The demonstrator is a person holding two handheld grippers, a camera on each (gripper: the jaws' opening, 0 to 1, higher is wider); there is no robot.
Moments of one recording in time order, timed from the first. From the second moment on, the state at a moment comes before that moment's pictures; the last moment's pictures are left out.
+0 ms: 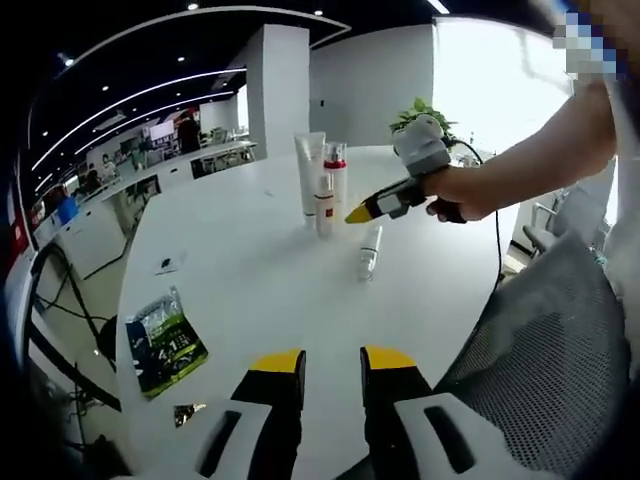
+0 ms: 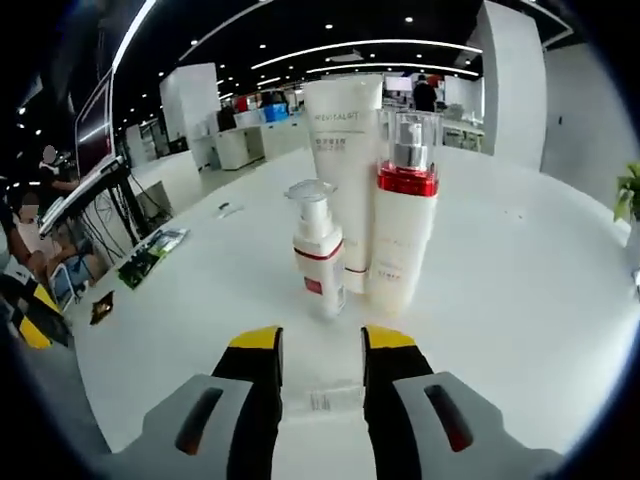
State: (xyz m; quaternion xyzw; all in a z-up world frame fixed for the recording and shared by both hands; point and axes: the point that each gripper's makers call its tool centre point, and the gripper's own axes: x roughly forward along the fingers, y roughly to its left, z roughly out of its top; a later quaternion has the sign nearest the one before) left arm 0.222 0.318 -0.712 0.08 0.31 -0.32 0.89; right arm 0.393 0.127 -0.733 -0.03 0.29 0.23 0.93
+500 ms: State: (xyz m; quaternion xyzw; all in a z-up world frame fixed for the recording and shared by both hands) left arm 0.216 0.304 -0.699 0.08 0.28 -0.36 0.89; right arm 0.309 0.138 -0.694 -0.01 0.25 0.20 0.95
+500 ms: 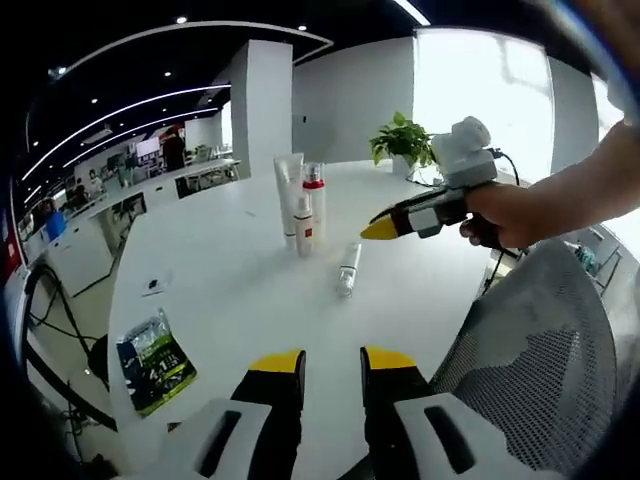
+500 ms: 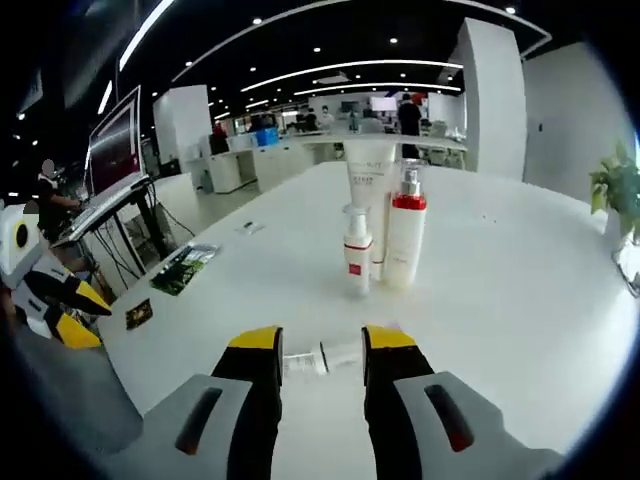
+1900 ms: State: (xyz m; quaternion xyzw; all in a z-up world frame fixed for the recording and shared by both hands) left arm 0.217 0.316 -0.719 0.12 0.32 -0.32 0.88; right arm 0.426 0.145 -0.731 0.00 0.29 0.22 0.93
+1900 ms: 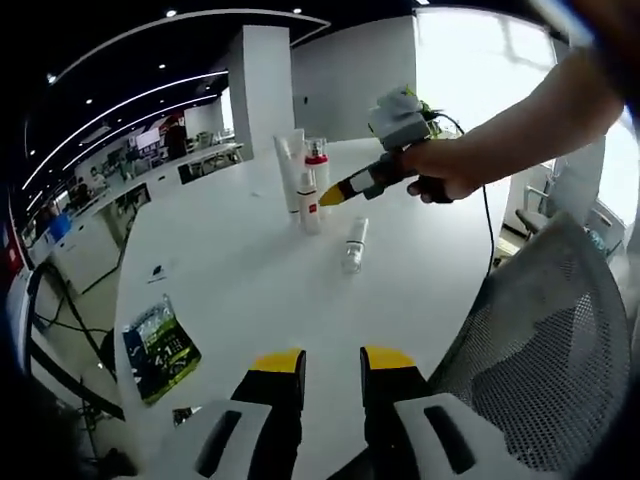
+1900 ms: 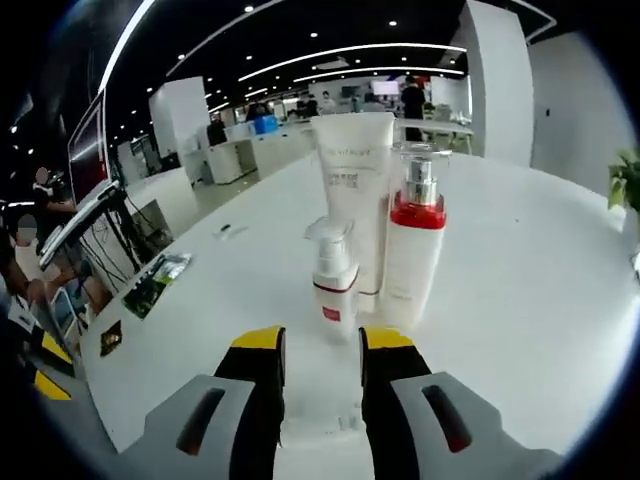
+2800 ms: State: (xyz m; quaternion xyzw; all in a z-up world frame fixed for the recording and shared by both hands) left arm 0.219 0.325 -0.728 0.13 0.34 -0.30 0.88; right arm 0.463 0.146 -0.749 0.01 0.27 0.20 0.94
